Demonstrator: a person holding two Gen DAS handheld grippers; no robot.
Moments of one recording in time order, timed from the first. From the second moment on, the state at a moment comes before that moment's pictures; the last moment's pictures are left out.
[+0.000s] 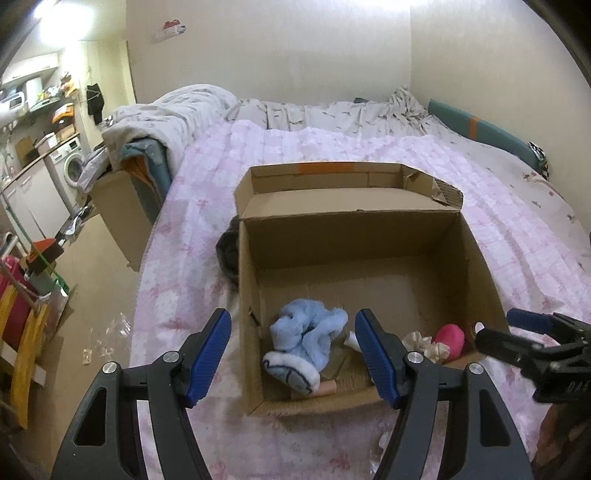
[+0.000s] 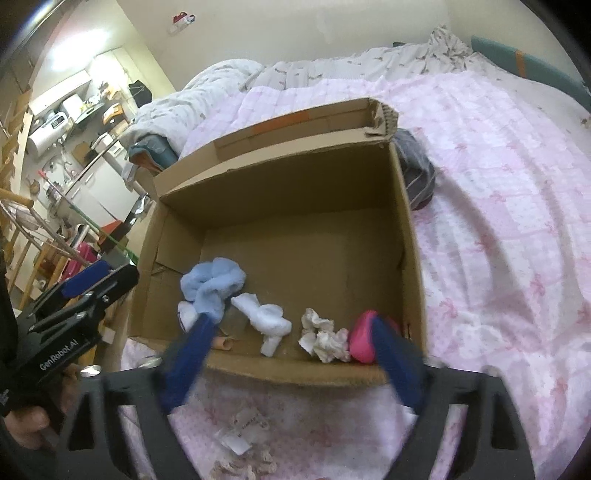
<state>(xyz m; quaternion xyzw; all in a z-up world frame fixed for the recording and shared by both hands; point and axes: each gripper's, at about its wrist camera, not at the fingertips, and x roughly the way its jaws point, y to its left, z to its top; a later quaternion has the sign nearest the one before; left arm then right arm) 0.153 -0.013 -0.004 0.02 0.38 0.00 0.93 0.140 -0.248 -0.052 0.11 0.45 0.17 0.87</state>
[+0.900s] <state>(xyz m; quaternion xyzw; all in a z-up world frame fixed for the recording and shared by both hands) 0.083 0.016 -0.044 -0.04 0.48 0.04 0.88 0.062 -0.243 -0.069 0.08 0.48 0.15 0.86</state>
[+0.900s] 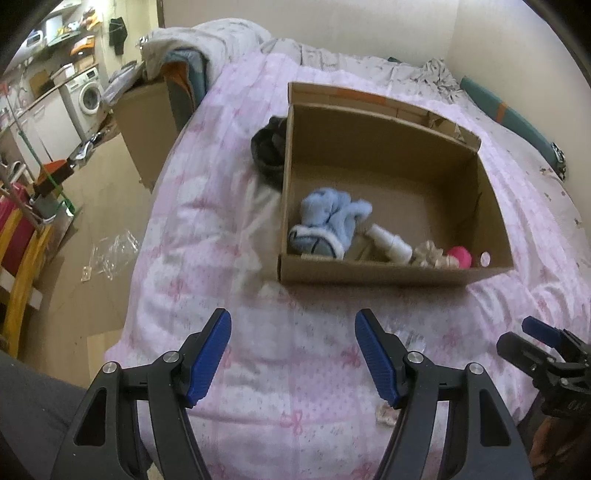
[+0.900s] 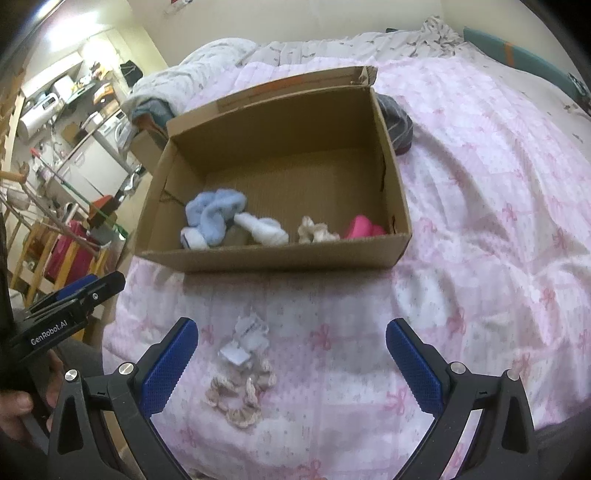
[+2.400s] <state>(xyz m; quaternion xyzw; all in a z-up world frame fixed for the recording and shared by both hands) 0.094 0.013 -0.077 -0.06 0.52 0.03 0.85 0.045 -0.185 -0.137 0.03 0.63 0.24 0.74</state>
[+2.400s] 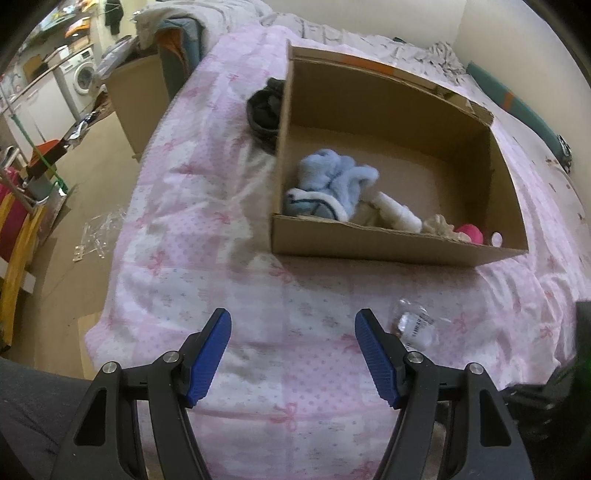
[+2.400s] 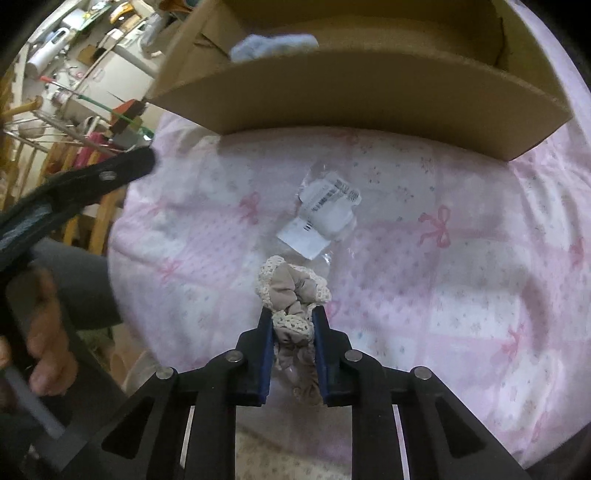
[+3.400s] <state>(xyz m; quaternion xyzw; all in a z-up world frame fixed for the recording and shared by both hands) 0.127 -0.085 -0.154 0.02 0.61 -0.12 0.78 0.061 -0.270 -0.103 0.14 0.55 0.10 0.81</state>
